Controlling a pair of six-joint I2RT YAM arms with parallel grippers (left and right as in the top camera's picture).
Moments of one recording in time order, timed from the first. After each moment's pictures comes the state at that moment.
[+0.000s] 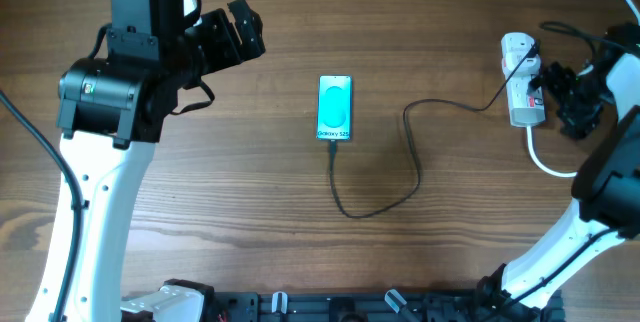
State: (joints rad) left arm -0.22 1.43 1.73 -1.04 0.07 -0.49; right arm -0.49 2.09 1.55 -0.95 -0.12 0.43
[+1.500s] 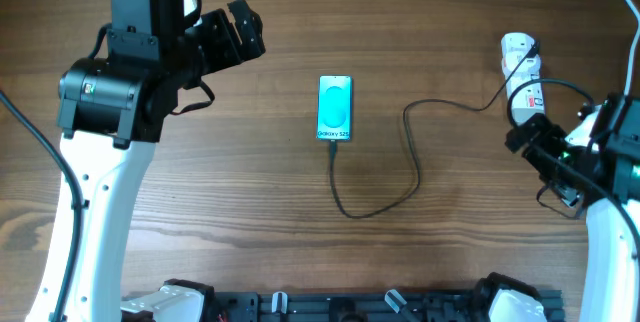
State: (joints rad) left arm -0.22 1.43 1.73 -1.04 0.07 -0.49; right arm -0.38 1.11 1.00 -1.05 -0.19 0.41
